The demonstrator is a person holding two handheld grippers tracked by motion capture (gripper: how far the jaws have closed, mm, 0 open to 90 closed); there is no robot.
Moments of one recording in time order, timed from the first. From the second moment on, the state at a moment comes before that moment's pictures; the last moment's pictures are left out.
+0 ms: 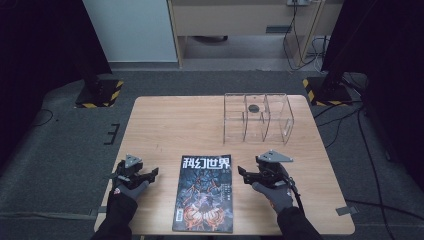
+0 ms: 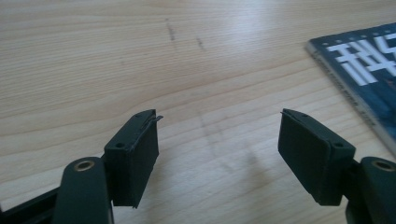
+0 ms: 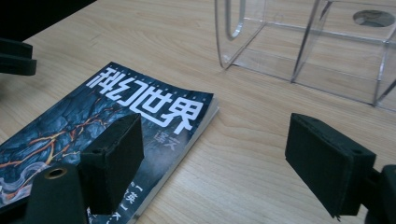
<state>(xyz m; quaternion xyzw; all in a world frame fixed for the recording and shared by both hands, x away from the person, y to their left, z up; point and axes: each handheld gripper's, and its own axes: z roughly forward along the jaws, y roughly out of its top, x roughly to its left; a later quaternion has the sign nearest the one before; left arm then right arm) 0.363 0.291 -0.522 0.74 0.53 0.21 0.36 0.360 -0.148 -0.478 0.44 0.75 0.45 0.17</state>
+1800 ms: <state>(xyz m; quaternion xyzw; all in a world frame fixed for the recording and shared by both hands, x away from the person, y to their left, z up) 0.342 0.233 -0.522 0.79 0.46 0.17 0.37 0.343 -0.093 -0.525 0.42 0.81 0.40 0.10</state>
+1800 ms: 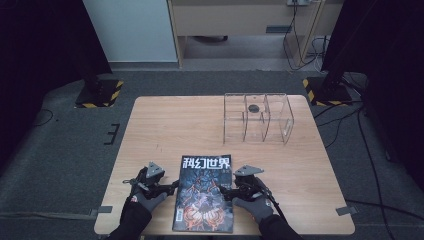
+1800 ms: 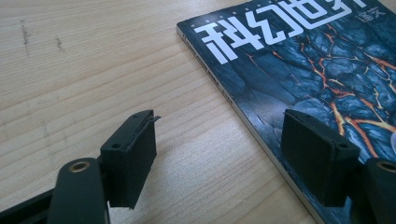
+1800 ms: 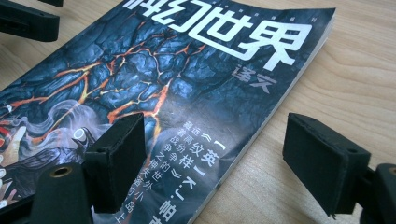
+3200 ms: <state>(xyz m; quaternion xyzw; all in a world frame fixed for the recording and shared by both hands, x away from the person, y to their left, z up) 0.342 0.222 -0.529 0.80 0.45 0.14 0.37 0.342 -0.084 -0.530 0.42 0.81 0.39 0.09</state>
